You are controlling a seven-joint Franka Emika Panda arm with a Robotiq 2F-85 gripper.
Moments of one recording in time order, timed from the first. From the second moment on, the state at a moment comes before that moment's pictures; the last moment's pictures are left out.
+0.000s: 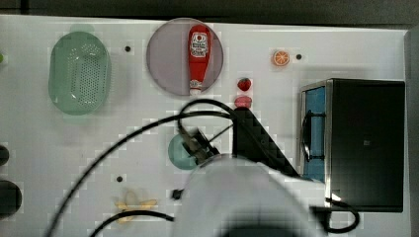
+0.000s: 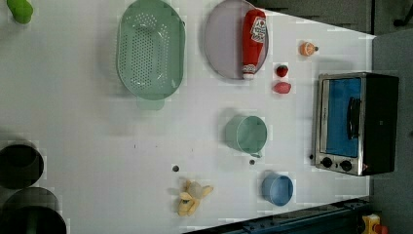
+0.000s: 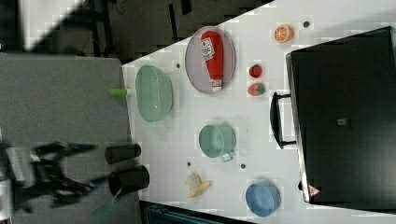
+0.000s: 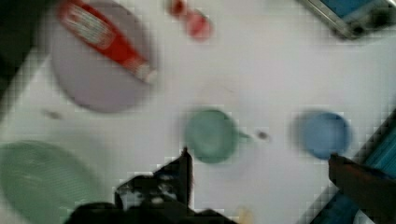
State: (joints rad) arm -0.02 -0.38 0.03 -1.87 0.02 0.02 0.14
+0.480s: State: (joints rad) arm 0.00 -0.07 0.31 -1.76 0.02 0.28 0.46
